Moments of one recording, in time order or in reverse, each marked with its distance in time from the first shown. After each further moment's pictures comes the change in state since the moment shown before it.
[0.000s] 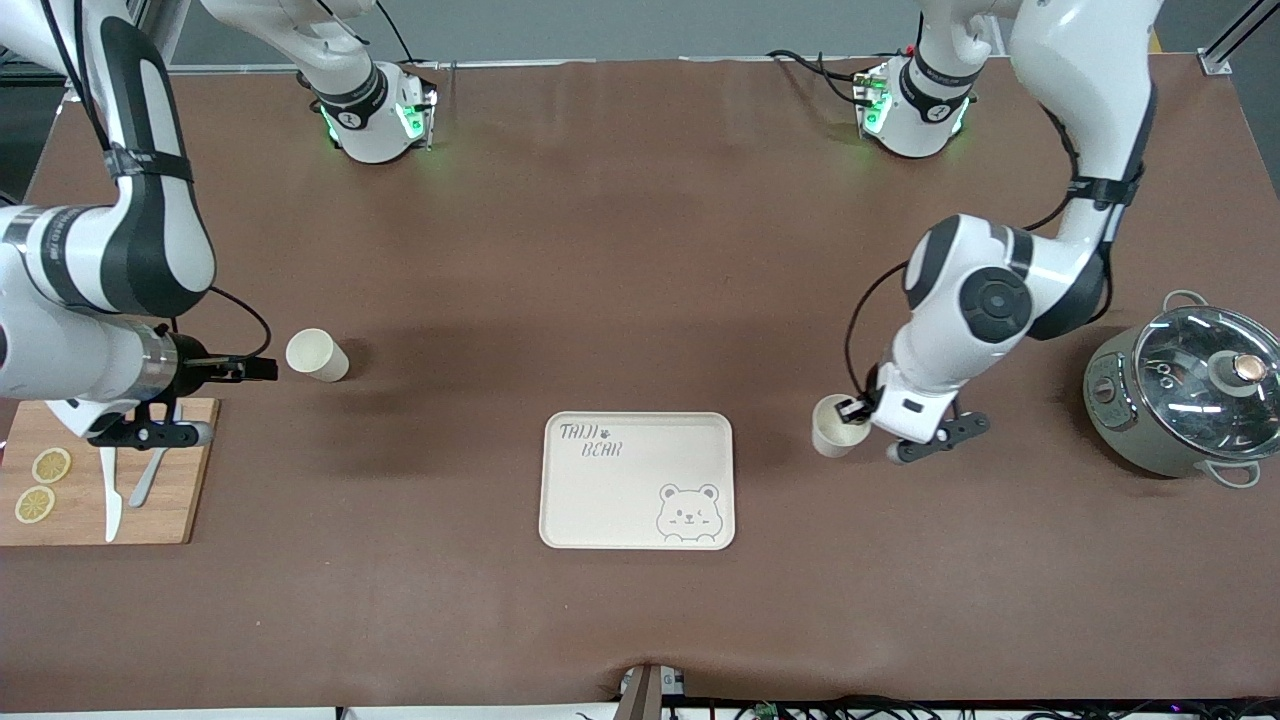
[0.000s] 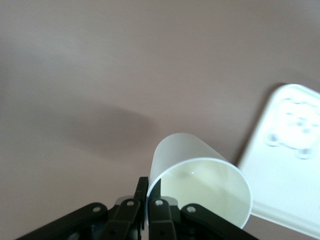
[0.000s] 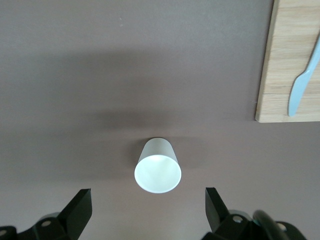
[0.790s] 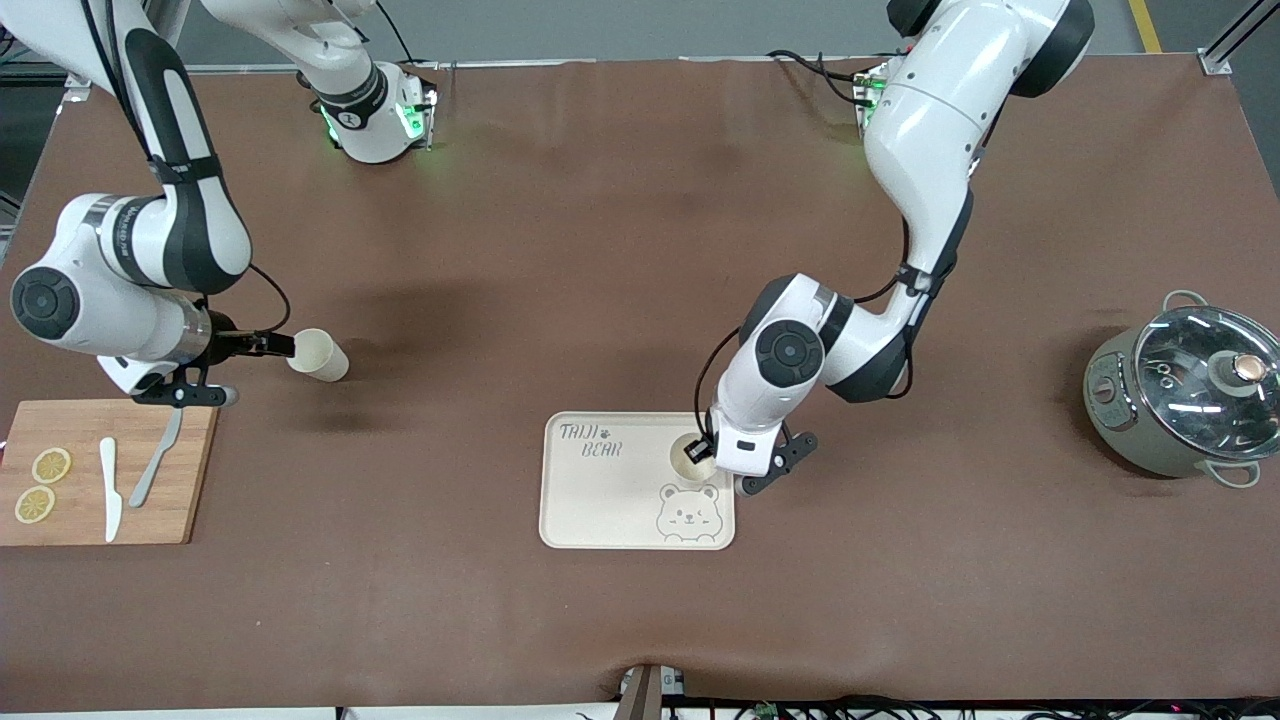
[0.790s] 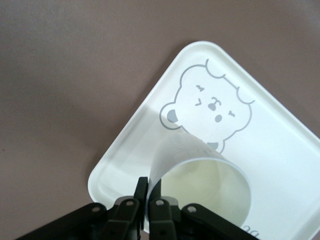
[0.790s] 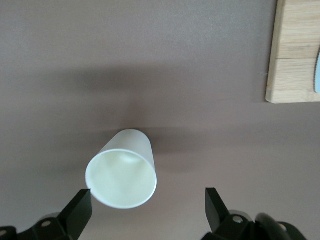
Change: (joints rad) left arm -0.209 0.386 0.004 0.396 0.000 0.048 -0.405; right arm -0.003 -0.119 -0.060 -0.419 0.001 0.363 -0.055
